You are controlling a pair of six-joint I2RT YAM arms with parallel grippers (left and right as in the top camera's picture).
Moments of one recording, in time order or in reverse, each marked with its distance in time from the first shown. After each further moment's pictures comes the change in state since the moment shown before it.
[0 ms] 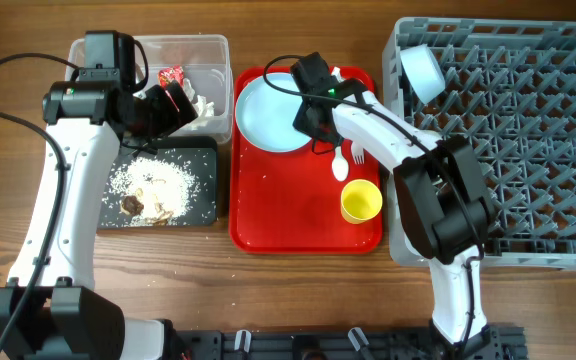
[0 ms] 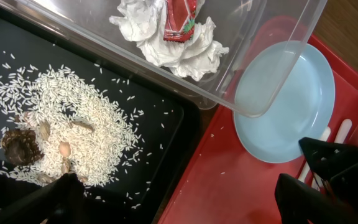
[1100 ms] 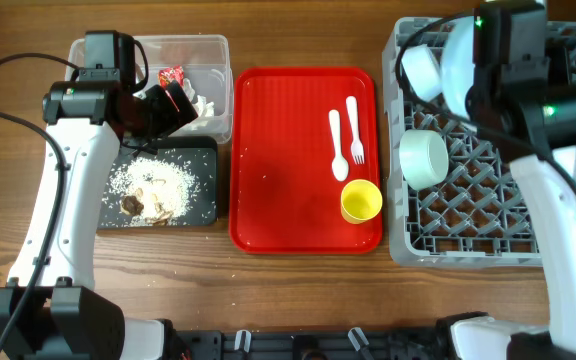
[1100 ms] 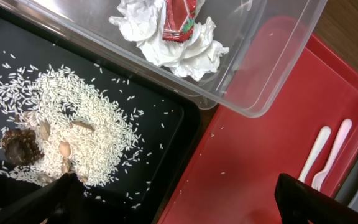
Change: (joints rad) left arm 0.000 0.000 0.000 0.000 0.000 0.000; right arm -0.335 -0.728 0.036 -0.309 0.748 -1.132
